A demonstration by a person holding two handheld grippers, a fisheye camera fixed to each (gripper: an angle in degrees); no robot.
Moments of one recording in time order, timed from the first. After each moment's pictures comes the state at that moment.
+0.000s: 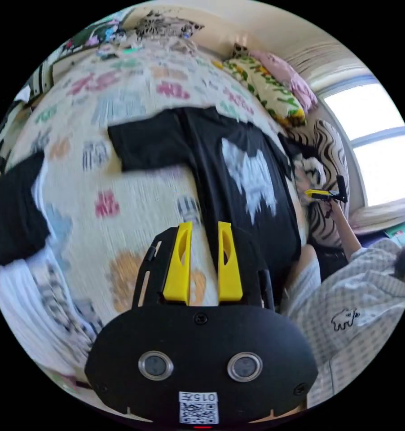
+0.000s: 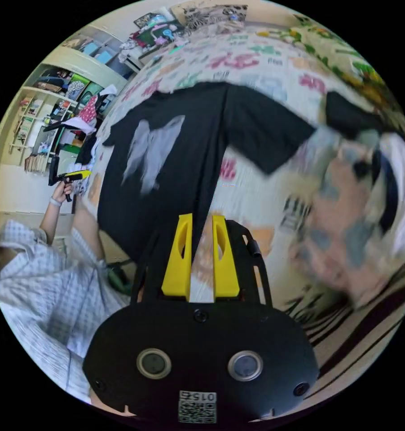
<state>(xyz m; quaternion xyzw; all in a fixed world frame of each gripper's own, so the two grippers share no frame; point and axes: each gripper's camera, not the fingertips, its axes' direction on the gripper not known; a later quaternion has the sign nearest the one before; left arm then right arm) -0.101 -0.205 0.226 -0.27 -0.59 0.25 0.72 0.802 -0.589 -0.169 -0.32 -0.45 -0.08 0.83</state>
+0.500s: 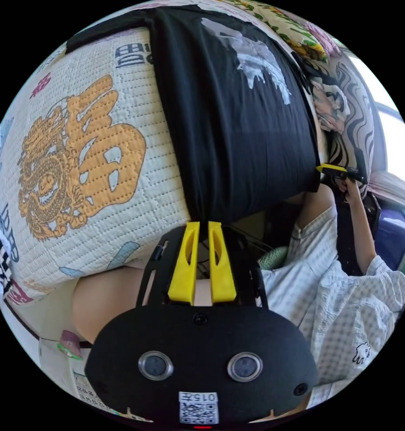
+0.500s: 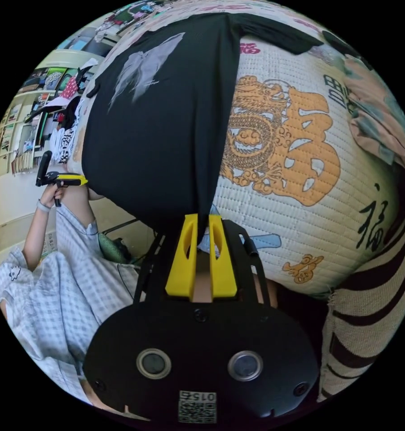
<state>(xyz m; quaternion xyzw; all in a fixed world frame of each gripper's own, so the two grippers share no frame) -0.235 -0.045 0.242 -0.41 -0.64 0.11 0.64 0.806 -0.416 -0.266 -0.44 -0.43 -0.07 0.79</state>
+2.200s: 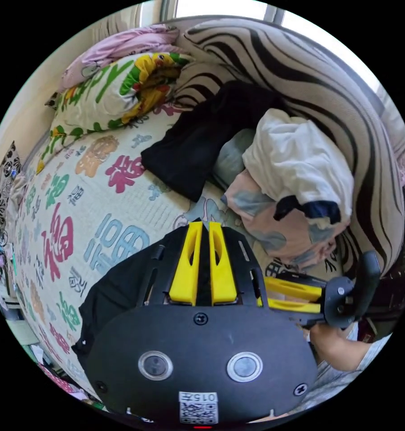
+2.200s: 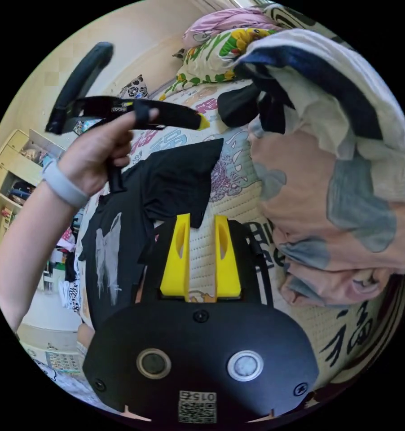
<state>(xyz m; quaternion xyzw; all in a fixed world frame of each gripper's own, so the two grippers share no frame) -0.381 -0.004 1.004 -0.46 -0.47 0.47 0.59 0.956 -0.428 -0.287 -0.17 -0.13 0.14 0.97</state>
